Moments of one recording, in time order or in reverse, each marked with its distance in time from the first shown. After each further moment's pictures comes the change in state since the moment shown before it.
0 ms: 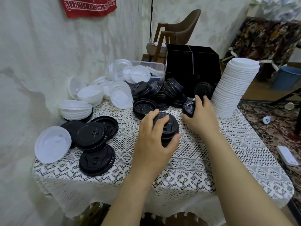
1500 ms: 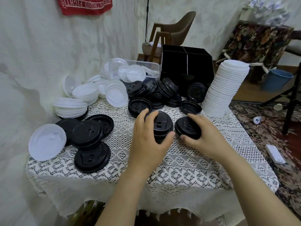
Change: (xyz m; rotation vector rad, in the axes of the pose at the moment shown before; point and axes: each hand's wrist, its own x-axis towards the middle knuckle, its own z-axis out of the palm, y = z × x) left_hand -0.002 0.005 -0.001 -0.135 -0.019 -0.143; right_hand -0.068 0.020 -0.040 0.194 -0.177 -0.270
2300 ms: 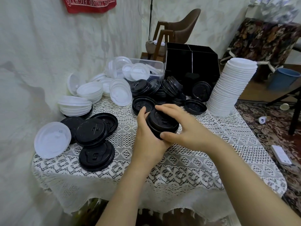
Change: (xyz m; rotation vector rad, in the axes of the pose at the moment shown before) left_hand 0.007 -0.009 -0.003 -0.353 -0.065 -0.243; right_hand 0.019 -0.069 0.002 0.269 -0.271 -0.245
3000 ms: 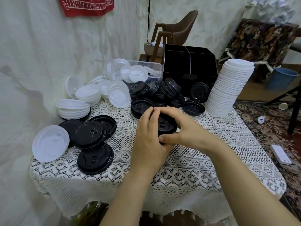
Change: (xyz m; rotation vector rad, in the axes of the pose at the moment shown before) left_hand -0.004 -0.001 0.006 0.426 0.096 0.343; right_hand 0.001 0.004 0.000 0.219 0.003 0.052
